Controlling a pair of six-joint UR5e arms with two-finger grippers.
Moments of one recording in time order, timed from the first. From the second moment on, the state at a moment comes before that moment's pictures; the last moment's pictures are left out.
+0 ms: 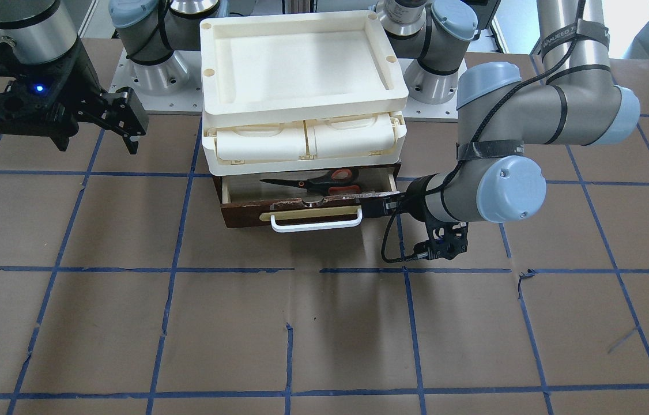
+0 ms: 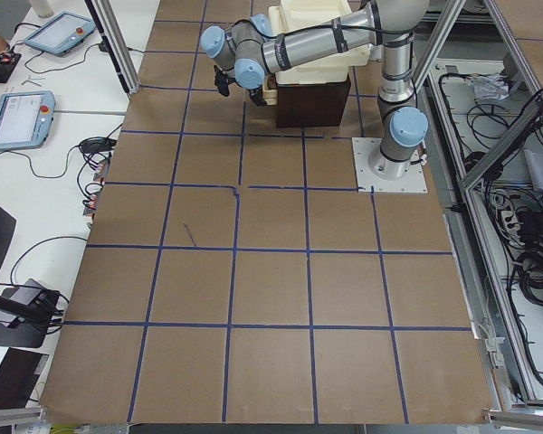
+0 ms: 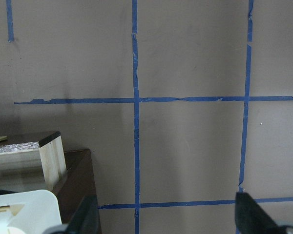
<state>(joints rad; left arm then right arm) -1.55 -1.91 -1.61 -1.69 1.32 -0.17 1.55 -1.54 1.48 -1.53 -1.62 -0.02</state>
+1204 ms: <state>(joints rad) -1.55 -1.90 -1.62 -1.85 1.32 -0.15 1.56 -1.54 1.48 -1.53 -1.62 -0.02</state>
